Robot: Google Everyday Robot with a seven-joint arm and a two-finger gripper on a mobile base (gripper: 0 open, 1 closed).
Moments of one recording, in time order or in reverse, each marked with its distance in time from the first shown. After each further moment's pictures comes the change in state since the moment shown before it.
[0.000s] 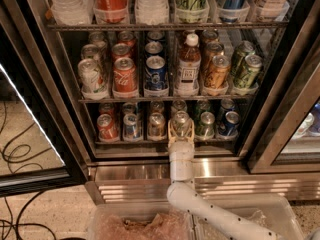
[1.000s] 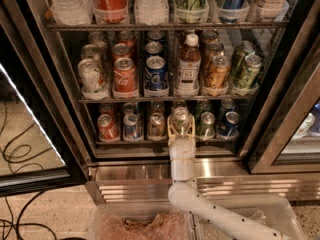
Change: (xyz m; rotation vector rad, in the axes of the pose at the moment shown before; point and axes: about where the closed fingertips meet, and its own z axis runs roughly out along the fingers) arm -0.039 0.003 0.001 -0.026 -0.080 -0.002
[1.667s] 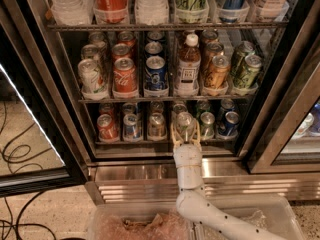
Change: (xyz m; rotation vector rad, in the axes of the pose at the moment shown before) arm -0.016 -0.012 -0.024 -0.040 0.038 -0.051
